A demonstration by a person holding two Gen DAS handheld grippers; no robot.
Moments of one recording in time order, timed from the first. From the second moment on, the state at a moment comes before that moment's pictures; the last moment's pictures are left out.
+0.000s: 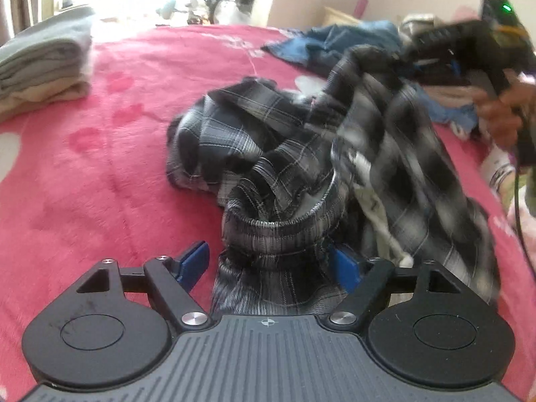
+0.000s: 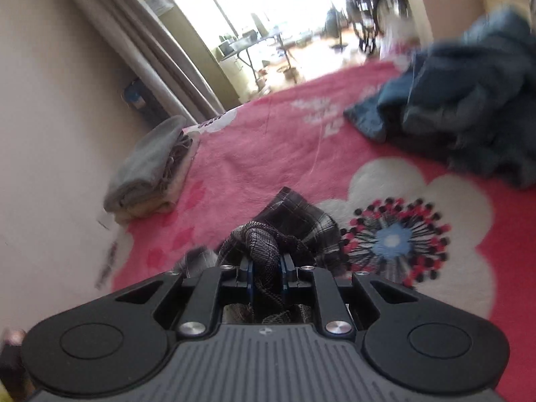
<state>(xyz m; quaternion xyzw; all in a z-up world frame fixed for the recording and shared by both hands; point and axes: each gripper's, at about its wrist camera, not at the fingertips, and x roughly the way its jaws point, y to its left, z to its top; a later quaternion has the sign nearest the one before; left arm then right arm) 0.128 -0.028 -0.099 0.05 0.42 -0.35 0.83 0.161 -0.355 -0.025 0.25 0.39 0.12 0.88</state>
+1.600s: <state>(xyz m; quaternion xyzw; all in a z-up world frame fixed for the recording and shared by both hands) 0.085 0.060 -0.091 -0.13 0.38 -0.29 0.87 0.150 -0.268 -0.025 0.00 0.40 0.27 0.88</state>
